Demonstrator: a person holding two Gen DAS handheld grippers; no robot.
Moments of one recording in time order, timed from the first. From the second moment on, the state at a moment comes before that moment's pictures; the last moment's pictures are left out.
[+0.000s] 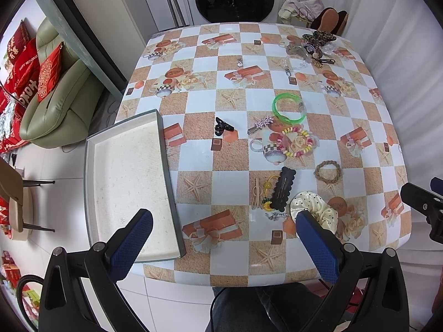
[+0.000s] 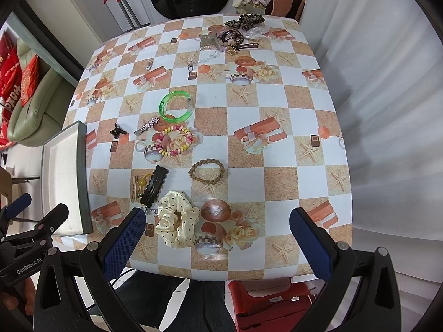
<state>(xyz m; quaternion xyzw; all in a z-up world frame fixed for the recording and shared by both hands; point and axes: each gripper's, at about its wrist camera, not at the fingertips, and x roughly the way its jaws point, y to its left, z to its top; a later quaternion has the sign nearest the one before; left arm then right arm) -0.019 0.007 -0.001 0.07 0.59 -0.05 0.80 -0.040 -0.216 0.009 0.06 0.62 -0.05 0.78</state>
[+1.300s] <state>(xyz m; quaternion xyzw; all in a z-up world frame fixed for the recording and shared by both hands) 0.158 0.010 -0.158 0.02 0.64 -0.05 0.76 0.031 -0.260 -0.160 0.11 0.70 -0.11 0.70</state>
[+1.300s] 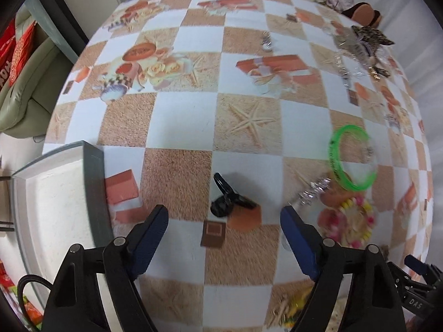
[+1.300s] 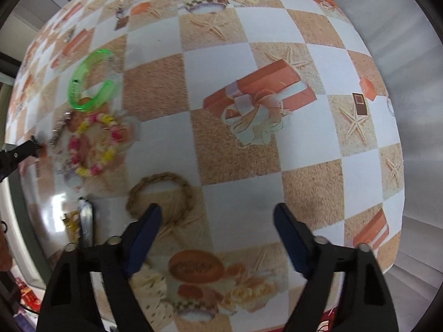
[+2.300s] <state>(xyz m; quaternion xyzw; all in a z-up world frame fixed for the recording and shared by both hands) 0.130 -0.002 -0.110 0.01 0.60 -0.10 0.80 0.038 -0.256 -0.117 0.15 0.64 -0.05 0.75</state>
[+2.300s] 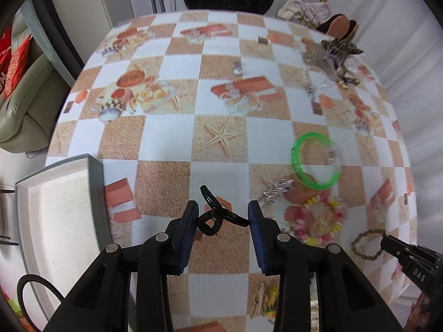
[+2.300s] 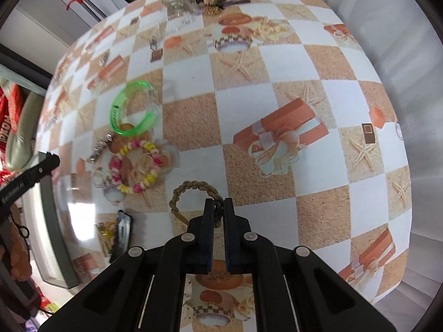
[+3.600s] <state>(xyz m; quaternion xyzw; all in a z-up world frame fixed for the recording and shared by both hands) -0.026 0.250 -0.140 0.01 0.64 -0.03 0.77 -0.010 0.080 -0.116 0.06 0.67 0.18 0.72</state>
